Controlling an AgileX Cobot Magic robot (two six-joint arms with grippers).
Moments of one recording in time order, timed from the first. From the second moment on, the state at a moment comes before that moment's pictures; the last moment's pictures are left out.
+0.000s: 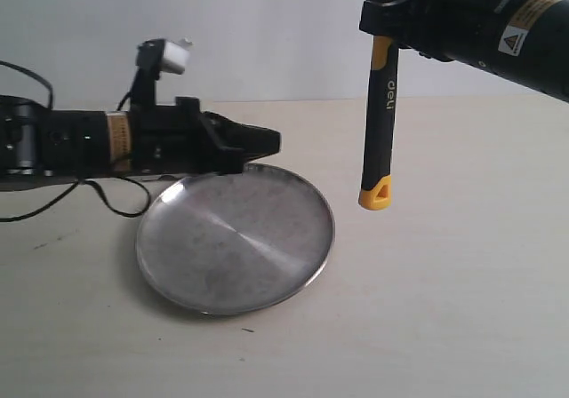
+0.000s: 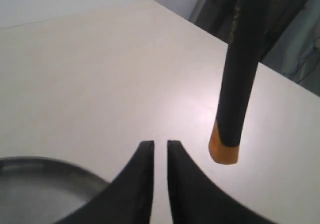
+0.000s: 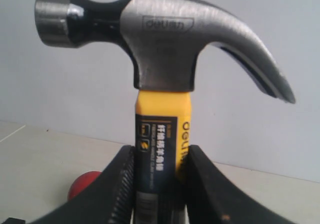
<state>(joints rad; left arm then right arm) -0.42 1.86 -0.97 1.16 -0.84 -1.11 0.36 1.44 -0.83 -0.34 -0.43 0.50</state>
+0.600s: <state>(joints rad) -0.62 1.90 -1.08 0.95 -0.72 -0.95 0.36 1.44 -0.83 -0.34 -0.44 0.50</state>
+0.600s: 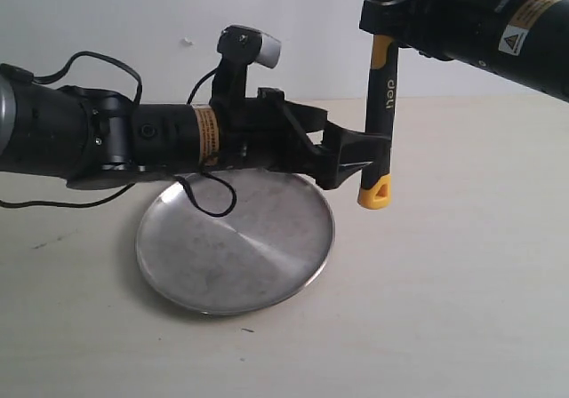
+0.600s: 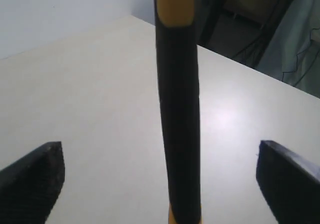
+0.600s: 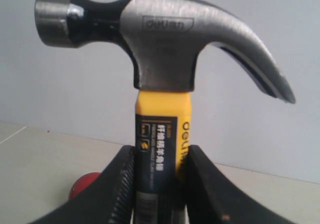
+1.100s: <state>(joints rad) -0.71 2.05 -1.20 0.78 -0.71 -0.85 0.36 1.44 -0.83 -0.34 -0.44 0.50</state>
